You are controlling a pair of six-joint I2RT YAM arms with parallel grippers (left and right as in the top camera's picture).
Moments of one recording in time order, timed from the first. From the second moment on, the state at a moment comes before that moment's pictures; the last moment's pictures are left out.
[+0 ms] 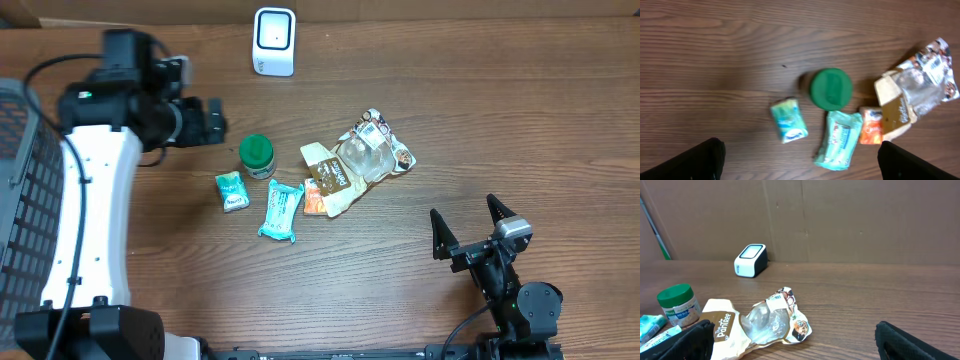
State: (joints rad) left arm 0.06 1.63 1.65 -1.20 0.21 -0.07; right arm 0.03 0.02 0.02 -0.01 -0.25 0.09
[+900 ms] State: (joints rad) left arm 0.22 1.63 1.65 -1.16 0.08 -0.02; right arm 0.03 0.02 0.02 -0.01 -0.25 0.09
